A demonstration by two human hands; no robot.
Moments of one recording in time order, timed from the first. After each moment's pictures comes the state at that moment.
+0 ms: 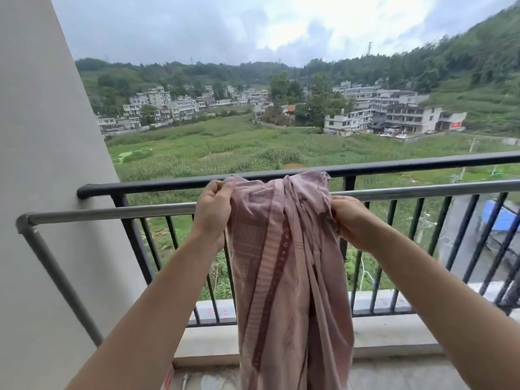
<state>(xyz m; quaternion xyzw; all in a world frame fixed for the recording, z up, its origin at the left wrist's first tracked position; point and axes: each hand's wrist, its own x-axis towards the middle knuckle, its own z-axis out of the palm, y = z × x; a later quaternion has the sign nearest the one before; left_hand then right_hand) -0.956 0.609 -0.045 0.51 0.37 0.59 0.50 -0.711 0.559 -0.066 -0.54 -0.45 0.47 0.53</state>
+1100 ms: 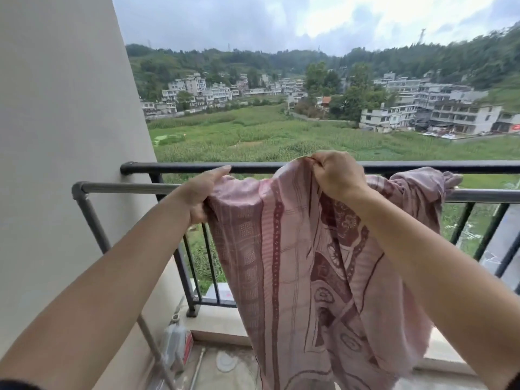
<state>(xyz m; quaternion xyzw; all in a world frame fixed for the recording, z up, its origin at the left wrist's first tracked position) -1.047 0.634 -0.022 0.48 0.47 0.38 0.64 -0.769 0.627 -0.022 -0.63 -0.69 -0.07 0.34</state>
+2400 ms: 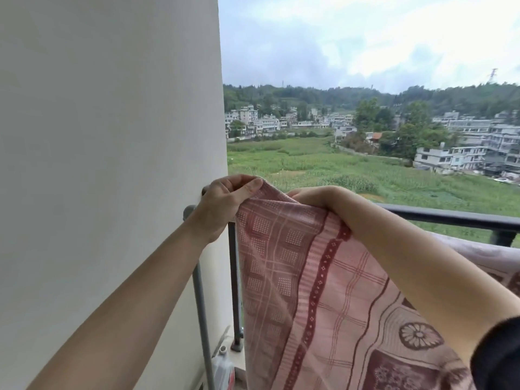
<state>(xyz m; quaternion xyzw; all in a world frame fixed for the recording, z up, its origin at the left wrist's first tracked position) -1.237 0.635 0.007 0.62 0.34 0.57 0.42 -1.032 0.731 0.029 -0.42 -0.80 0.42 0.03</state>
